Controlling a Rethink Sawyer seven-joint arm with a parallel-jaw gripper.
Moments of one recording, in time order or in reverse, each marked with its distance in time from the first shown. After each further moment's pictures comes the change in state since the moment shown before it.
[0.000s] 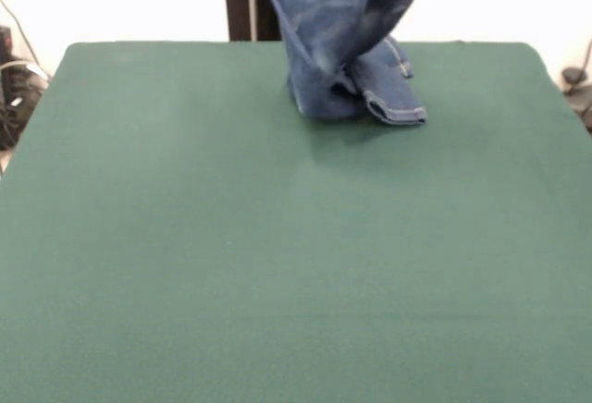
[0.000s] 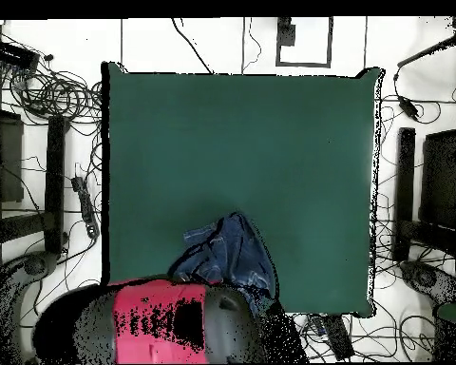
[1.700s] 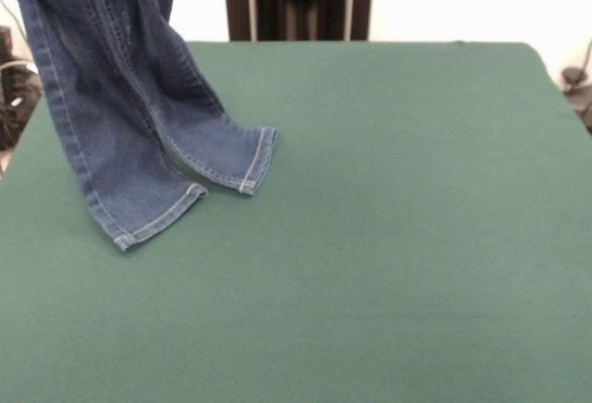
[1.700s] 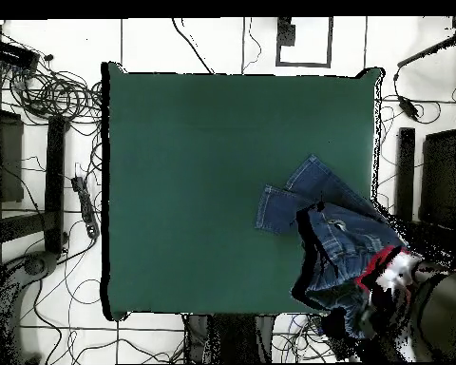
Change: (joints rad) arm -0.549 -0.047 0.001 -0.334 0.196 0.194 0.006
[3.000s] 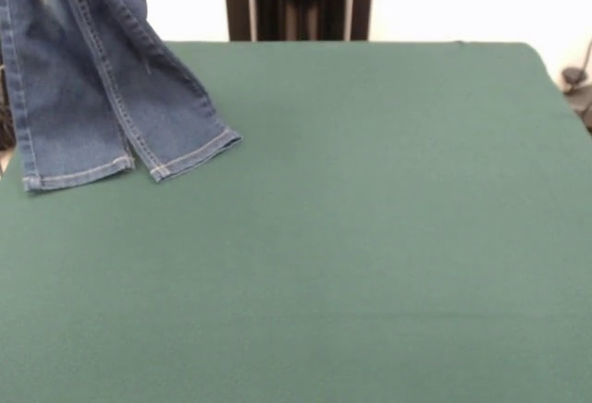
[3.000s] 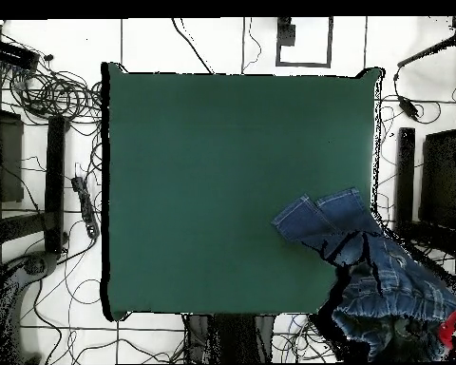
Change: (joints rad) arm -0.184 -0.044 -0.001 0.017 0.044 0.137 0.000
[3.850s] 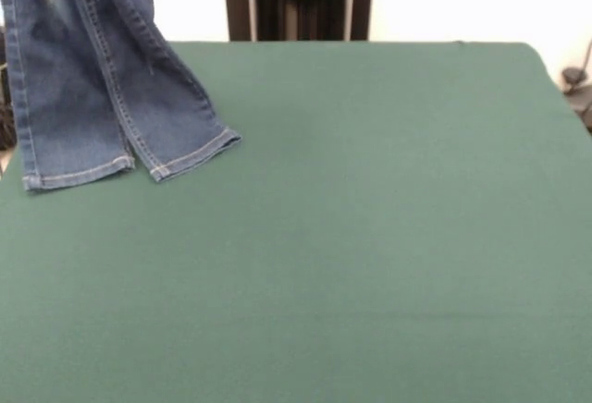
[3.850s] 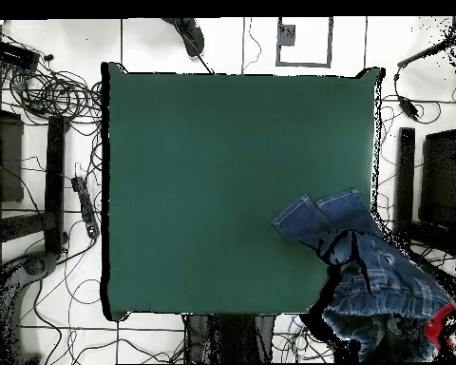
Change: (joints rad) arm 0.018 -0.009 0.007 0.000 -0.001 0.009 -0.007
